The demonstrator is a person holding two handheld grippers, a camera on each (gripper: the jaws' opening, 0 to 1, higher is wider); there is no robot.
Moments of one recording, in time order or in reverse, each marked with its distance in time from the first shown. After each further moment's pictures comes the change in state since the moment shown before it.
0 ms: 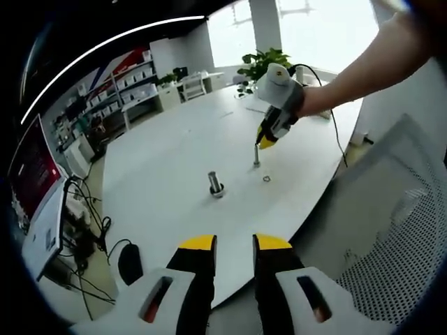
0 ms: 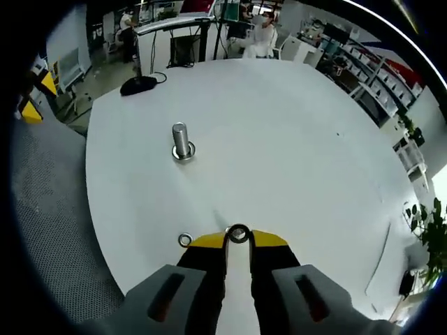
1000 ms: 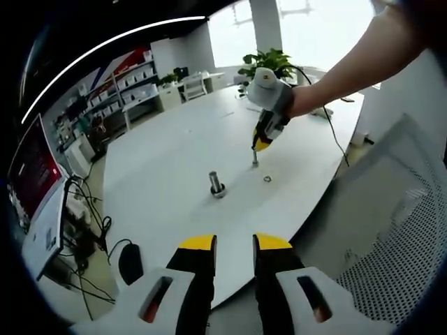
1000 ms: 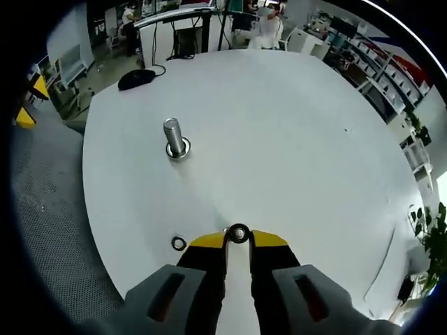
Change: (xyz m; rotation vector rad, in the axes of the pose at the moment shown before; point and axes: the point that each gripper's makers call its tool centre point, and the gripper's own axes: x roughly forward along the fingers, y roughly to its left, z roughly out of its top) left arm 0.001 0.002 -0.002 -0.001 0.001 0.004; right arm 0.014 -0.005 0.002 -0.010 0.060 0.037
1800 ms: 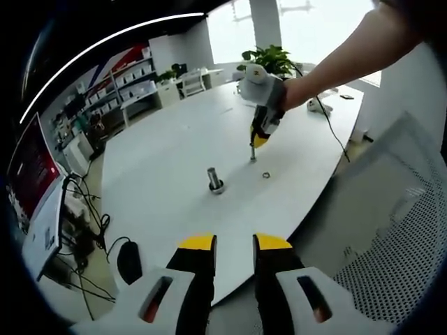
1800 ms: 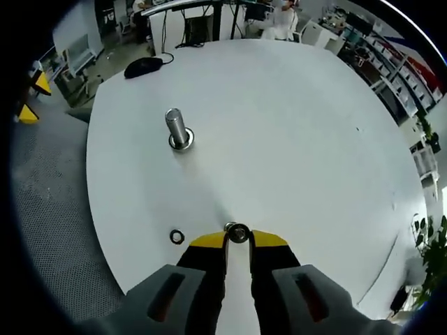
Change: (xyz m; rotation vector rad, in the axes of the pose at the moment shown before) left arm 0.003 -0.002 -0.002 0.002 0.024 -0.010; right arm 0.007 -0.003 -0.004 -0.054 0.066 0.062
